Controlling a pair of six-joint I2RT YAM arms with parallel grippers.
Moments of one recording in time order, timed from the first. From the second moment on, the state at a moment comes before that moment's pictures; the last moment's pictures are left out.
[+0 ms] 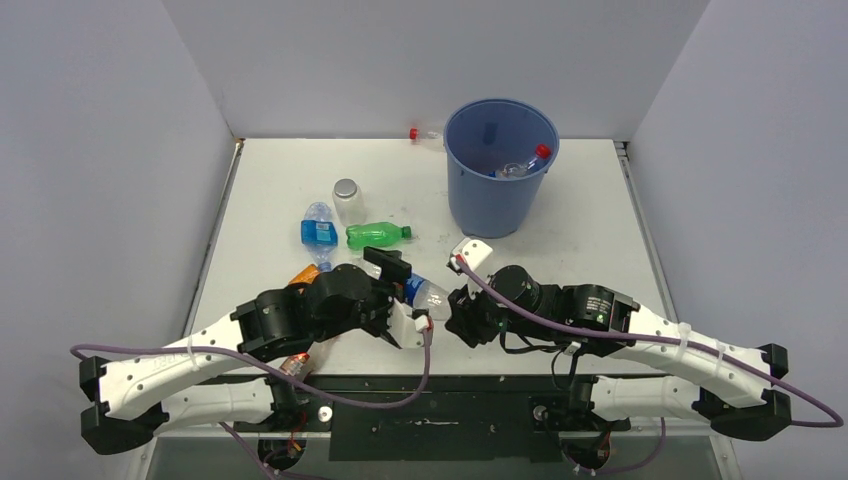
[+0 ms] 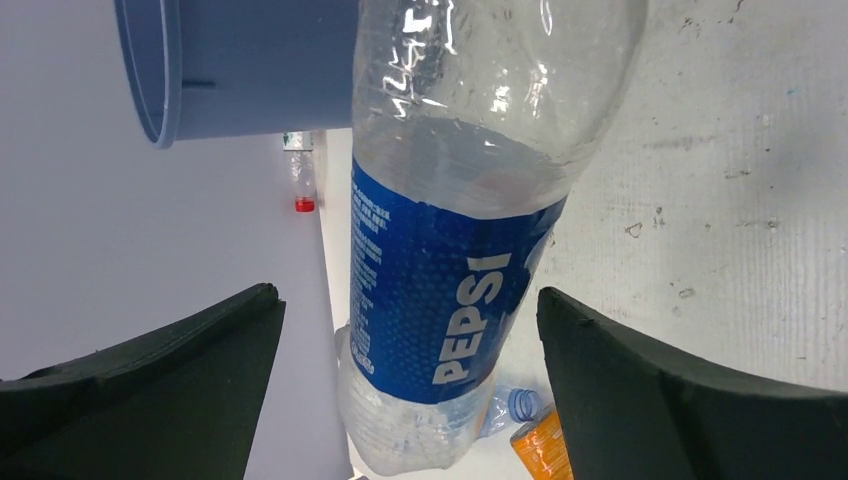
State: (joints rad) left arm -1.19 0.93 1.04 -0.64 -0.23 0.94; right arm 1.23 1.00 1.18 -0.83 0.17 0.34
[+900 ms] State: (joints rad) left arm -1.11 0.87 0.88 -0.40 -0.12 0.71; right arm 1.22 0.83 1.18 -0.65 0.13 0.30
